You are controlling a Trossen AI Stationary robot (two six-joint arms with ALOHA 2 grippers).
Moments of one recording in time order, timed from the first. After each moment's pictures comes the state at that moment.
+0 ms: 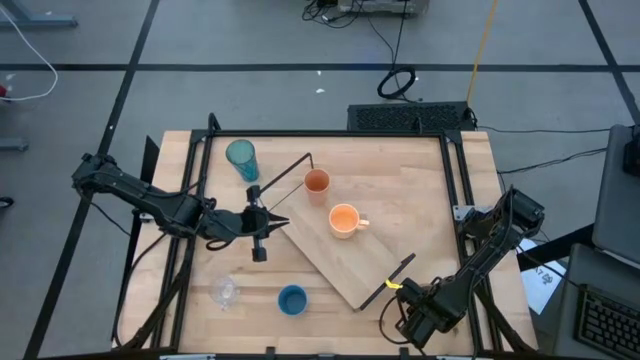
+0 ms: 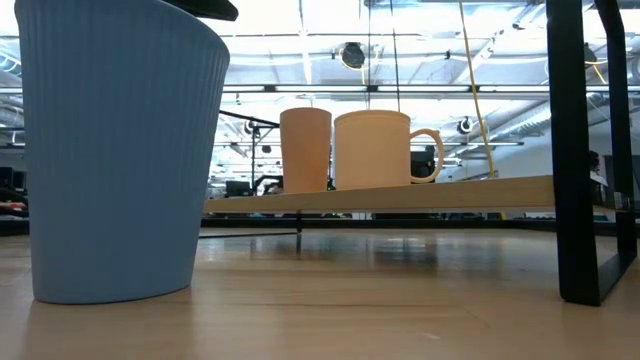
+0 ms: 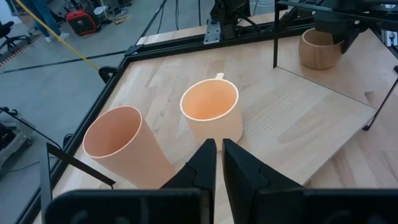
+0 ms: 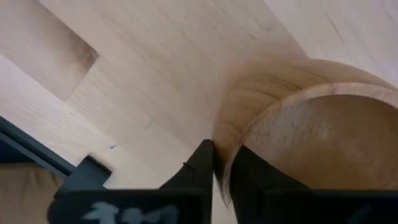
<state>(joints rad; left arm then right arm) -0.37 1.13 0.87 -0.24 -0.53 -0.03 0.86 1.75 1.18 -0.97 -0.06 1.66</state>
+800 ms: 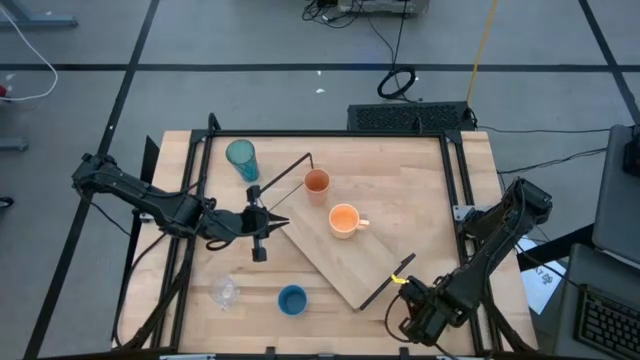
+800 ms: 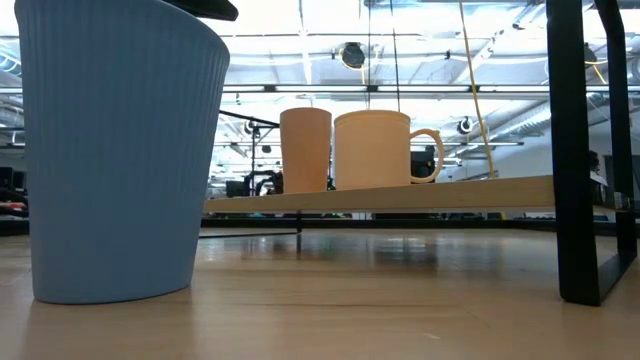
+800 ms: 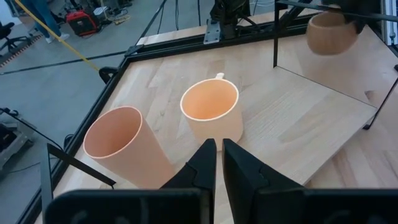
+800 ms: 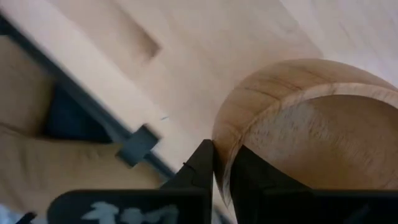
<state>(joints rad) -0.37 1.13 0.87 -0.24 -0.53 -0.02 0.87 1.64 1.23 -0.98 -0.06 1.66</state>
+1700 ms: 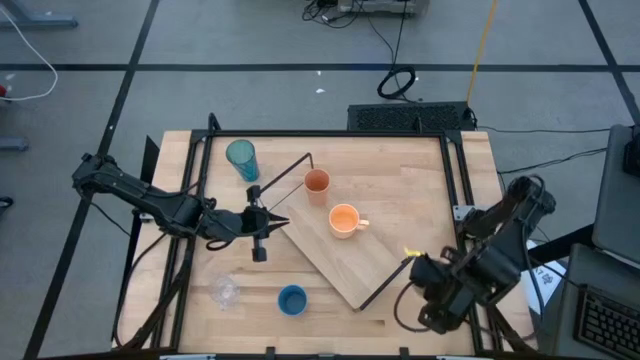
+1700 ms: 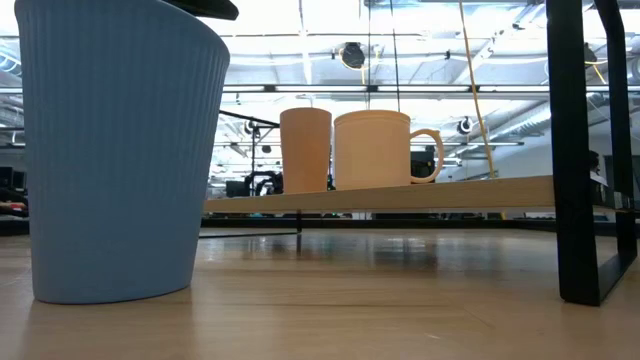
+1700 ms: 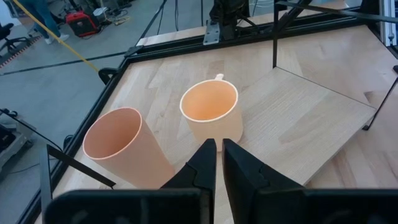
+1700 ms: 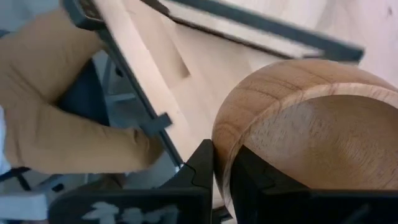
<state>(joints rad) -0.37 1.13 0.87 -0.23 -0.53 -0.02 0.80 1.62 1.83 -1.59 0.05 1.30</state>
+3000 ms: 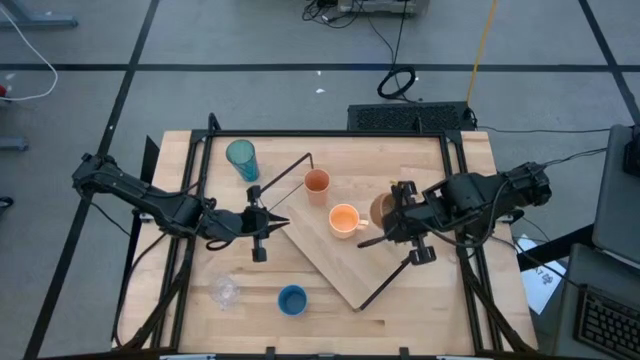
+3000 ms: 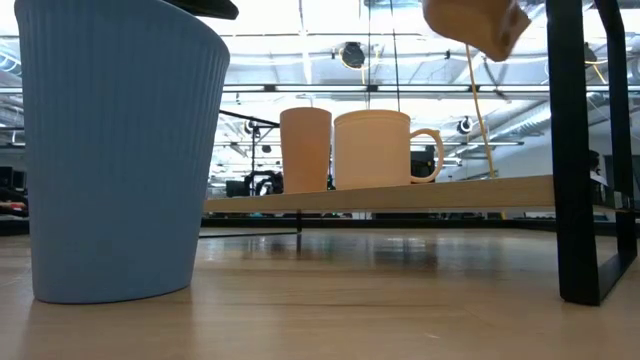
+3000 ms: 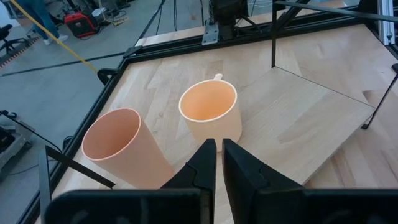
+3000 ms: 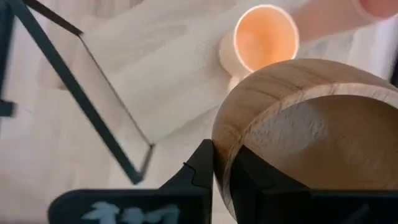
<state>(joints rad) -0.37 1.13 0.87 -0.23 -0.52 -0.02 0.35 1.55 1.83 -1.59 0.18 0.09</state>
